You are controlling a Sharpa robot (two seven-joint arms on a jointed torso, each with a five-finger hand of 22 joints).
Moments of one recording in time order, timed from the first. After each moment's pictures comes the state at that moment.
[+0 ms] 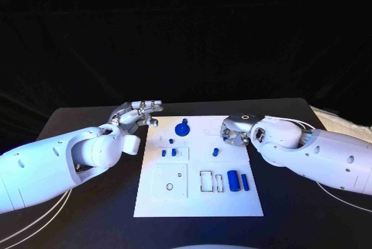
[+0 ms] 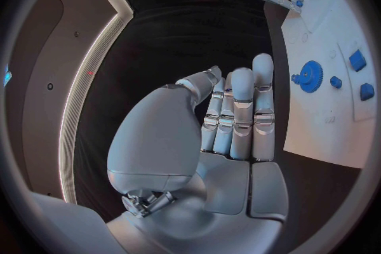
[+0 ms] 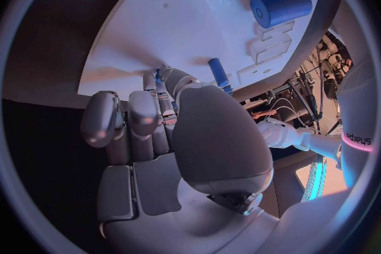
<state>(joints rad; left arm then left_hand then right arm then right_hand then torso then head) 1.15 -0.88 -0.02 1.53 0.10 -0.30 0.36 1.36 -0.14 0.52 0.00 0.07 1.07 0.17 0.11 0.07 1.17 0.10 0.15 0.08 1.24 0.01 1.01 0.55 0.16 1.24 0.11 0.52 1.02 1.16 -0.79 -0.03 1.46 -1.80 -0.11 -0.19 1.47 -0.11 0.36 0.10 0.13 1.11 0.13 0.08 0.07 1.11 0.08 0.10 0.14 1.47 -0.01 1.08 1.00 0.09 1.31 0.10 1.30 1.11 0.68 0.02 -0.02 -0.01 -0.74</state>
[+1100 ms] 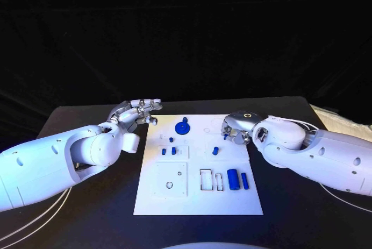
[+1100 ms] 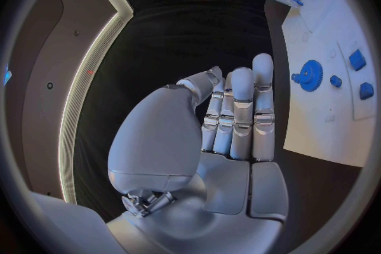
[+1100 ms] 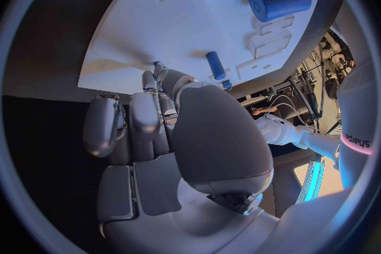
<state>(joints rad) 1.15 -0.88 -0.02 1.54 0.11 -0.30 0.36 1.37 -0.13 0.51 -0.01 0.07 1.07 0.17 0.11 0.07 1.17 0.10 0.16 0.08 1.24 0.01 1.01 0.54 0.16 1.24 0.11 0.52 1.01 1.15 -0.82 -0.02 1.51 -1.80 -0.17 -0.22 1.48 -0.08 0.47 0.03 0.07 1.18 0.12 0.10 0.10 1.21 0.07 0.10 0.10 1.47 -0.01 1.13 1.05 0.09 1.34 0.08 1.34 1.18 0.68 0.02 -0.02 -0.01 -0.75</state>
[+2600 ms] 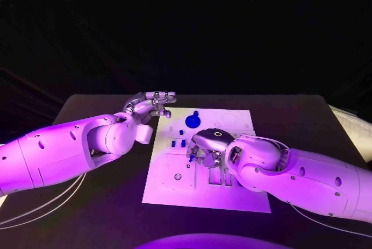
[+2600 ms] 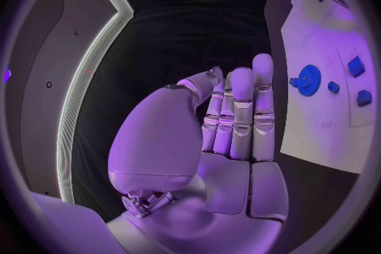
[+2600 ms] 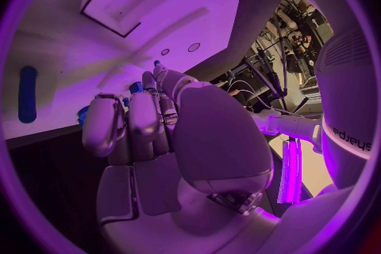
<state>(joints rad) 1.15 -0.88 -0.02 1.55 0.11 -0.30 0.35 1.37 -0.13 0.50 -0.02 0.07 1.07 0.17 0.11 0.07 1.17 0.10 0.16 0.08 1.24 0.01 1.01 0.53 0.16 1.24 0.11 0.51 1.01 1.06 -0.65 -0.03 1.64 -1.70 -0.17 -0.18 1.47 -0.08 0.49 0.02 0.07 1.18 0.12 0.09 0.10 1.22 0.07 0.08 0.09 1.47 -0.01 1.14 1.06 0.09 1.34 0.08 1.34 1.19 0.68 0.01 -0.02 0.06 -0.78</state>
